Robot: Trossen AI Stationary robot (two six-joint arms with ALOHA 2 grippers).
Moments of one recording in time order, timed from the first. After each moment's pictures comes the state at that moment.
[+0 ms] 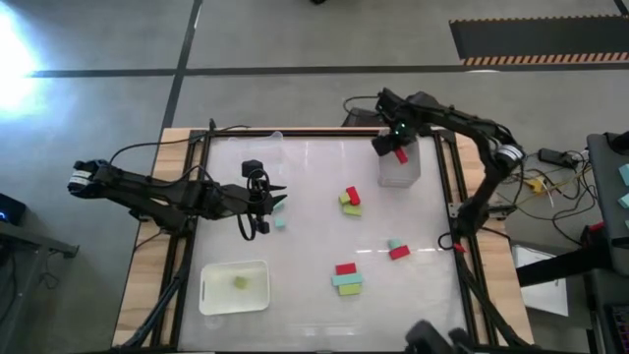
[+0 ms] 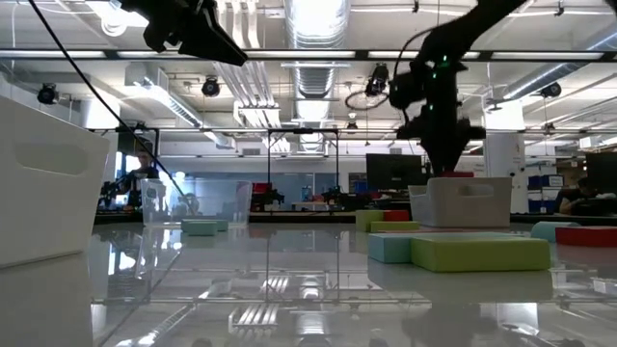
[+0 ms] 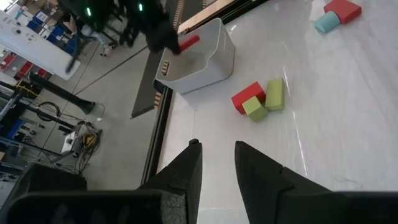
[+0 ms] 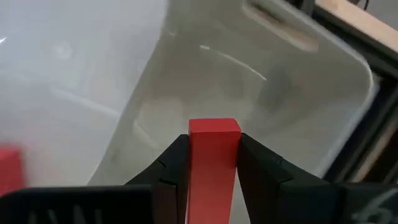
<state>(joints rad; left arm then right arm) -0.15 1.08 0.84 -0.24 -0.57 0.40 -0.82 1.73 1.37 -1.09 0.06 0.30</state>
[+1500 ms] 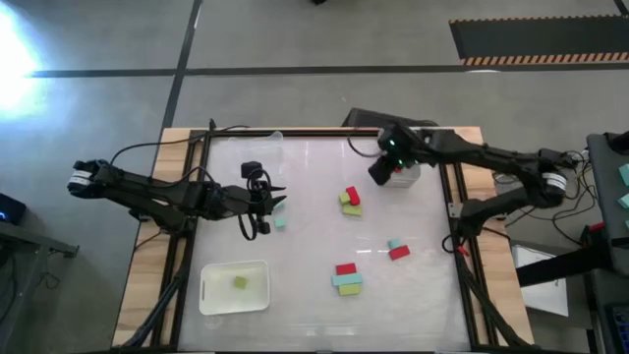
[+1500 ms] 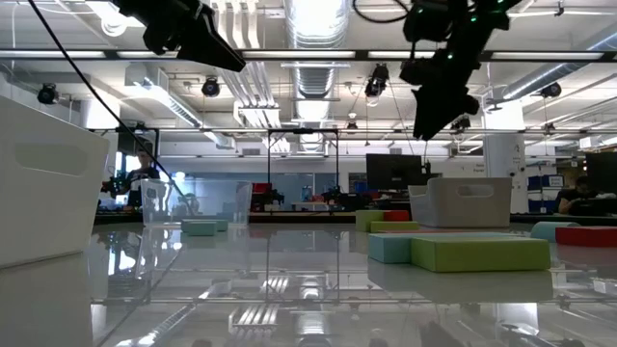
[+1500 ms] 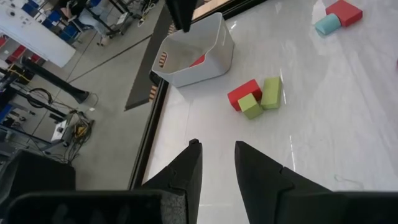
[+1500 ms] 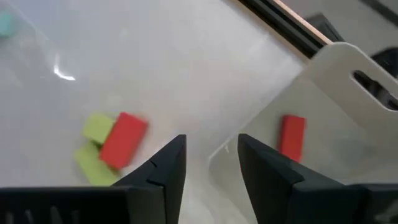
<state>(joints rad) -0.15 1.08 0.82 -0.24 -0.57 0.32 -0.46 1.31 1.06 -0.76 0.11 0.29</state>
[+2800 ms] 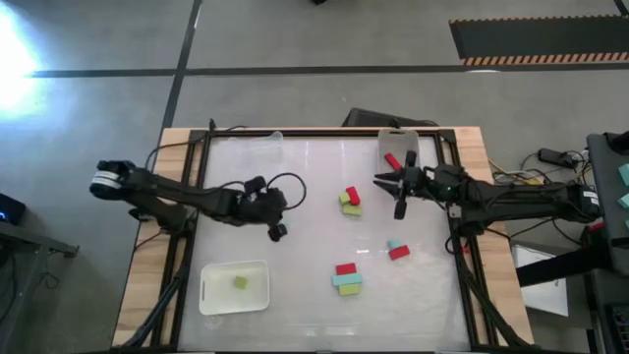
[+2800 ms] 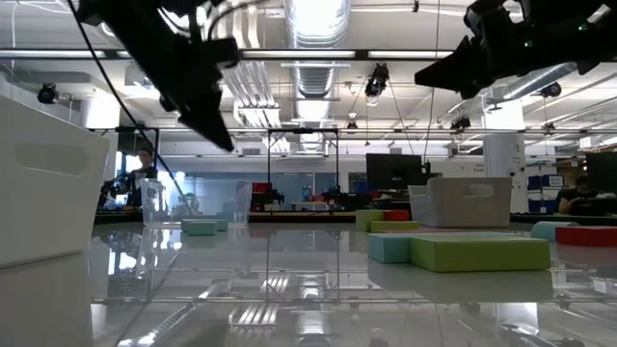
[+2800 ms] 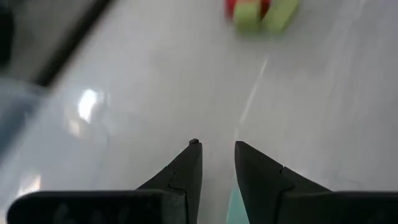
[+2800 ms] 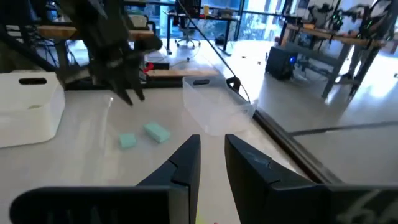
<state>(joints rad) -0.11 1.36 0.85 -0.45 -0.51 -0.37 -0.19 0.79 0.36 0.31 0.07 -0.10</state>
